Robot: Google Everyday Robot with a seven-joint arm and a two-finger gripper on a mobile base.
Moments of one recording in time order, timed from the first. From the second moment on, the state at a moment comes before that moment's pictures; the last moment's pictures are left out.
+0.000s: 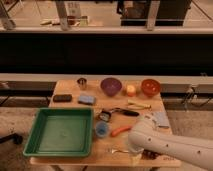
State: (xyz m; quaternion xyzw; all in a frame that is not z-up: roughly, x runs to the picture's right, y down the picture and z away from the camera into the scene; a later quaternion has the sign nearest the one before) arm 0.117 0.310 0.732 -0.31 -0.11 -0.15 0.93
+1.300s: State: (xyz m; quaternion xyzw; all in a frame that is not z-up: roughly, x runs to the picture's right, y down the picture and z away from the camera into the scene) arm 0.086 0.320 0.754 -0.31 -0.13 -0.12 0.93
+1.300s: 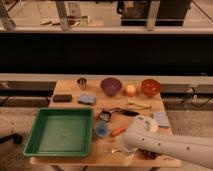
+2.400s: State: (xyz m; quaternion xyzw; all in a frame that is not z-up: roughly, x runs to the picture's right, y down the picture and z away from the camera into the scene) arm 0.086 0.323 0.765 -0.31 -0.13 -0.12 0.93
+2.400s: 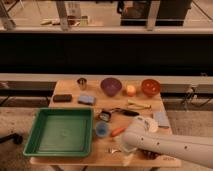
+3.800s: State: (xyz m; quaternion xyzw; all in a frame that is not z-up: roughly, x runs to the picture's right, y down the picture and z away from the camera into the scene) arm 0.091 0.315 0.760 -0.30 -0.14 -0.12 0.94
